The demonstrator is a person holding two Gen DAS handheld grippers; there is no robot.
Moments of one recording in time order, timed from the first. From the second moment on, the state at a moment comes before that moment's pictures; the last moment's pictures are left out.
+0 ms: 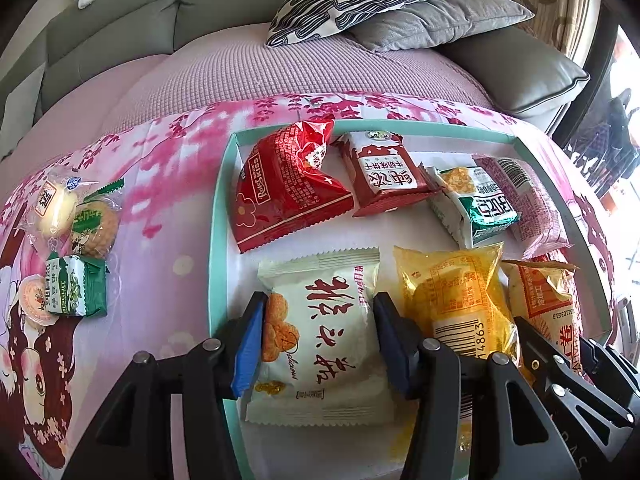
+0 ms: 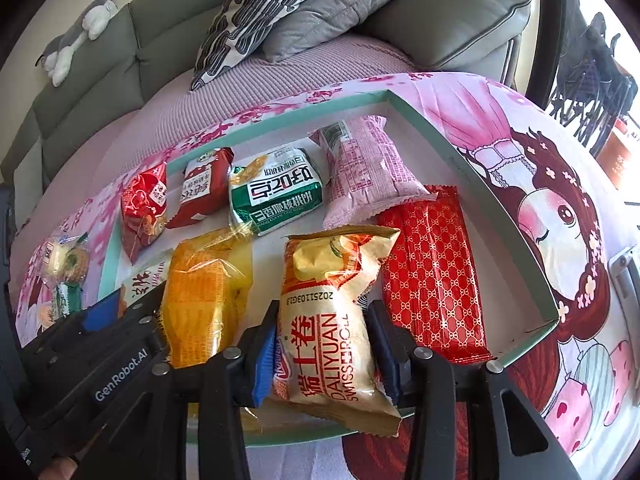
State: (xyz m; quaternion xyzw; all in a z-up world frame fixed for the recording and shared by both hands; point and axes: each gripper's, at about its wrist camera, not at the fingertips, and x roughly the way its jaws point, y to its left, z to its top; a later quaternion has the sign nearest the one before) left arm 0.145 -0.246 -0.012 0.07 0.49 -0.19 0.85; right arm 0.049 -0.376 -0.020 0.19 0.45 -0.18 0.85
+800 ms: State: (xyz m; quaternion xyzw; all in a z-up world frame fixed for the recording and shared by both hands) left arm 0.133 -0.235 0.026 0.08 0.43 -0.17 0.88; right arm 0.028 -0.387 0.014 0.19 0.41 -0.21 0.87
